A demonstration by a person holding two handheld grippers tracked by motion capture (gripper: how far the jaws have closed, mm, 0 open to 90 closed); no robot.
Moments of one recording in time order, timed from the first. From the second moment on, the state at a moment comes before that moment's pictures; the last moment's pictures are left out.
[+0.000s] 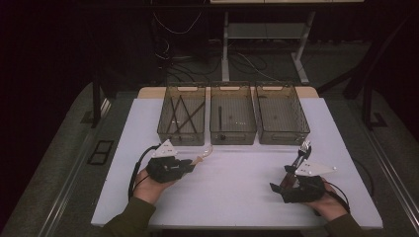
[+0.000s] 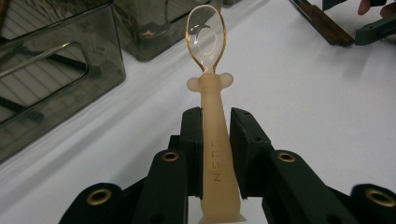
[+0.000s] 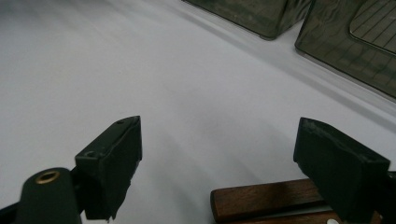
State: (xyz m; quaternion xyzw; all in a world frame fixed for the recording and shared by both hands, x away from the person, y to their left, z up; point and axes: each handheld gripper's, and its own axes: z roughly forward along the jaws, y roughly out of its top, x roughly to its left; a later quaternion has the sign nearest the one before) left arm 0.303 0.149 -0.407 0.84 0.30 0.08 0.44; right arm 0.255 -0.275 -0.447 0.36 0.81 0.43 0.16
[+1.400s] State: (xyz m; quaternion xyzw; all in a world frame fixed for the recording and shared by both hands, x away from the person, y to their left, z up) left arm 0.407 0.050 -0.351 0.86 0.27 0.12 0.43; right arm 0.253 -0.281 -0.443 0.37 0.80 0.44 0.16
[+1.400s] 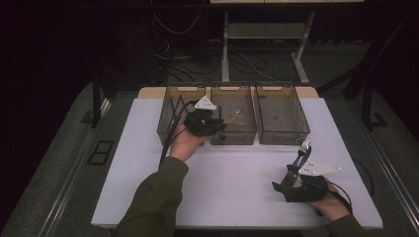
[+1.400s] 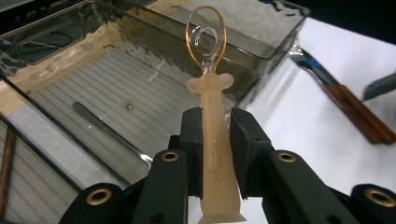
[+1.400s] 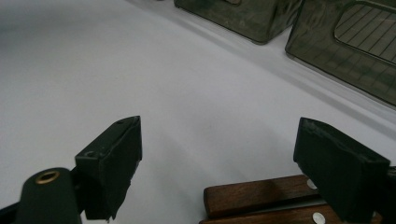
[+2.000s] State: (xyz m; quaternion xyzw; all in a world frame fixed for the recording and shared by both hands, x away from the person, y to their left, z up) left arm 0.456 0.011 -0.371 0.87 0.33 0.13 0.35; right arm 0.252 -0.283 -0.442 0.36 0.80 0.44 0.16
